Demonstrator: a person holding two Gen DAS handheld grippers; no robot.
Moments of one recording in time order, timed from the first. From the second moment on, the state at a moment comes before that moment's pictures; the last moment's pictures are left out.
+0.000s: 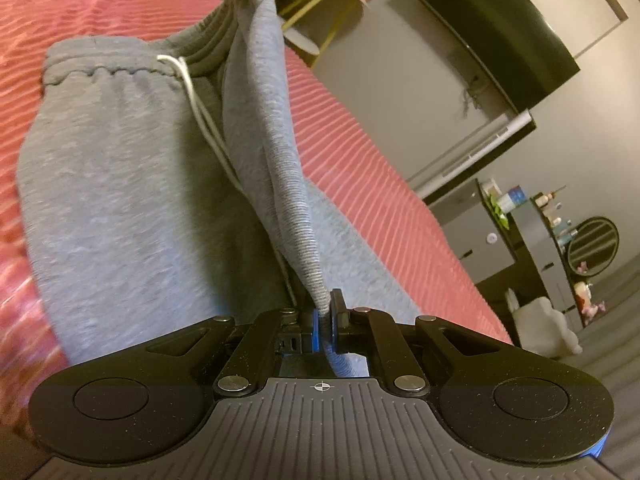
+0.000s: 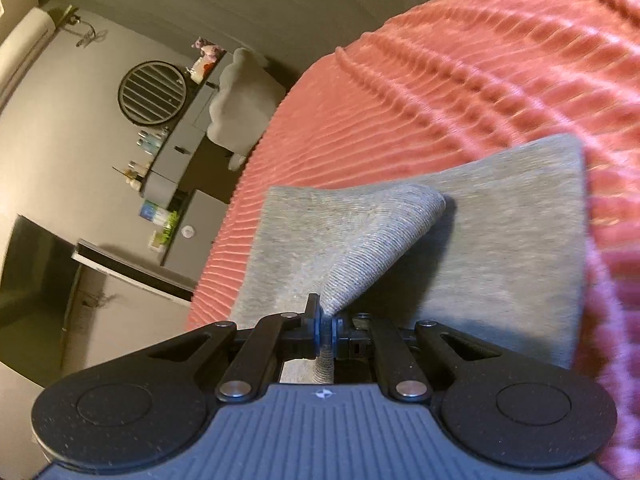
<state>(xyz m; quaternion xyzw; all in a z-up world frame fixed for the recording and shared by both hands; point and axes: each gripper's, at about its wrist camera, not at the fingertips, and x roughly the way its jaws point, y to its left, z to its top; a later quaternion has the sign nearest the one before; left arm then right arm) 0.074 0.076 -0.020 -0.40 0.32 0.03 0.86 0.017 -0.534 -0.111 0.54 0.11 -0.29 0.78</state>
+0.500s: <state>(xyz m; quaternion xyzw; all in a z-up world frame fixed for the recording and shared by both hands) 0.036 0.094 -0.028 -0.43 0.35 0.03 0.84 -0.024 -0.526 -0.088 0.48 0.16 -0.31 0.80</state>
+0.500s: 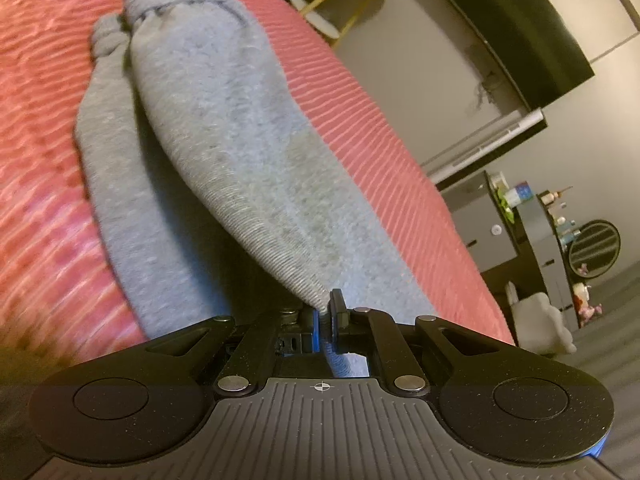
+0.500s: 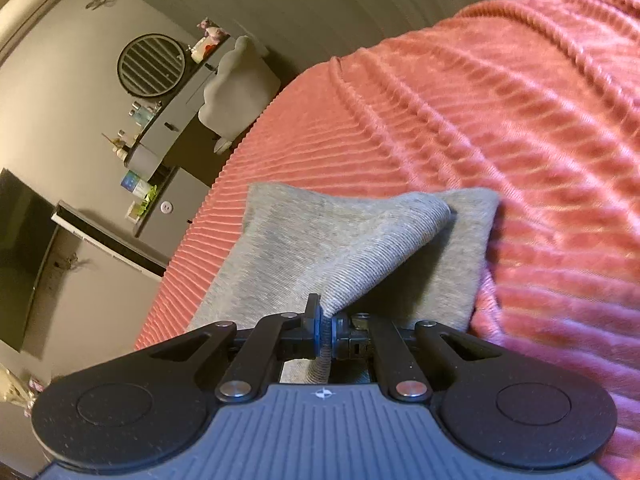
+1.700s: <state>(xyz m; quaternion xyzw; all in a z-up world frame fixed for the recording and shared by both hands) 0.048 0.034 0.015 -0.26 0.31 0.03 0.91 0.011 -0.447 -0.030 0.22 0.21 -0.28 0.91</state>
